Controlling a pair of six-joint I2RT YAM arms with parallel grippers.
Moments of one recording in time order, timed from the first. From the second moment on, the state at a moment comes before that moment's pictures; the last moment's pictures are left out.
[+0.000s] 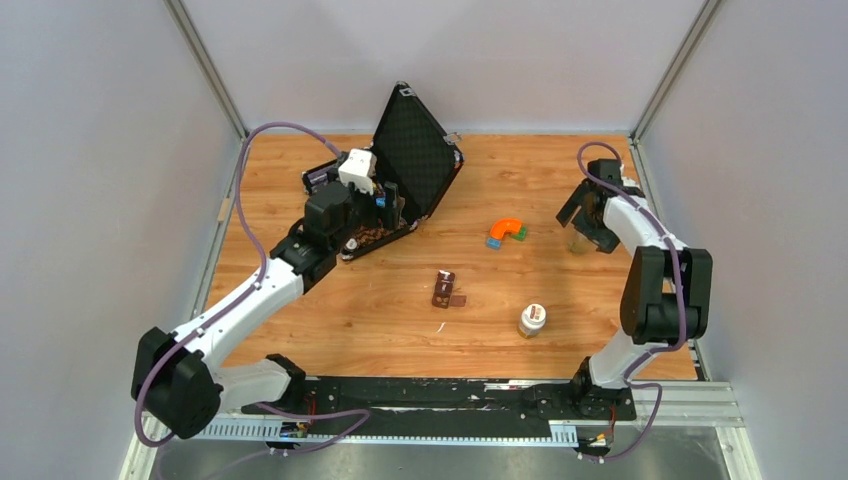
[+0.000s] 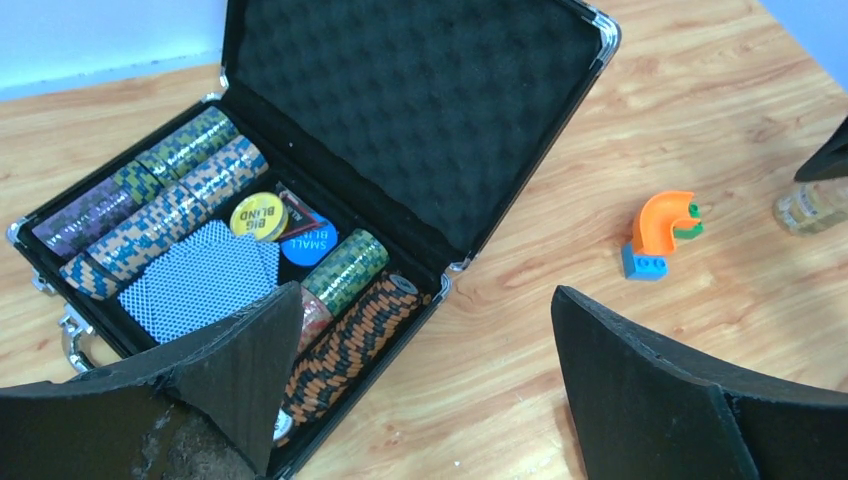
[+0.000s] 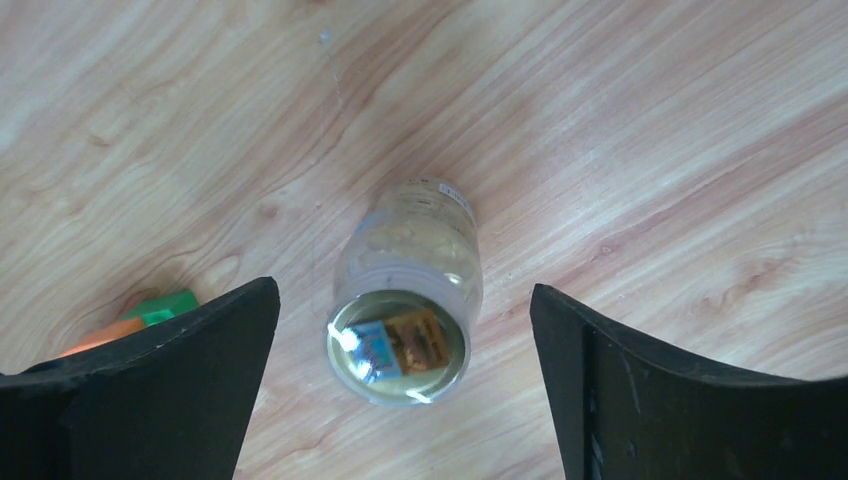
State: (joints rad) left arm -0.56 1.15 0.85 0.09 -0.14 -0.14; right arm -0.06 1.68 1.16 -0.60 0.24 0.60
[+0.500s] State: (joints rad) left arm -0.56 1.26 0.88 0.01 0.18 -0.24; right arm -0.04 1.34 1.17 -0.65 0.11 0.57
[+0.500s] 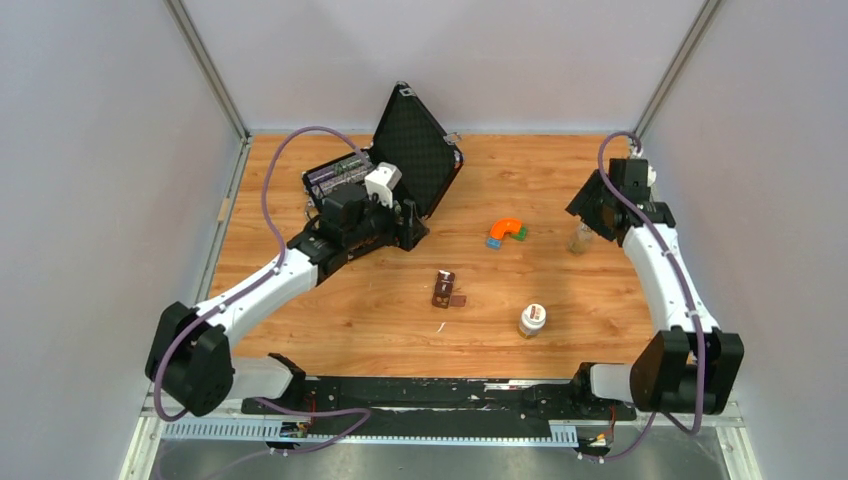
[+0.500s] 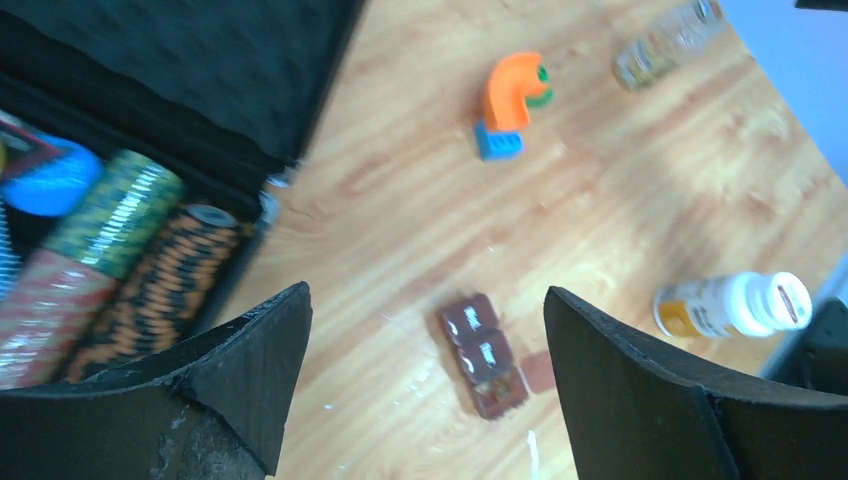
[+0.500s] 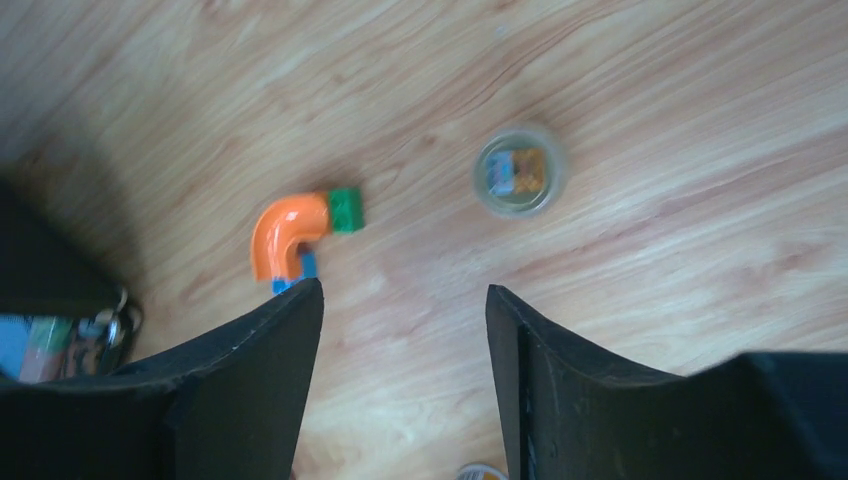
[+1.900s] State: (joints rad) left arm -0.70 1.68 0.75 0.20 0.30 -0.81; right arm 0.39 1.38 0.75 -0.42 -0.25 0.73
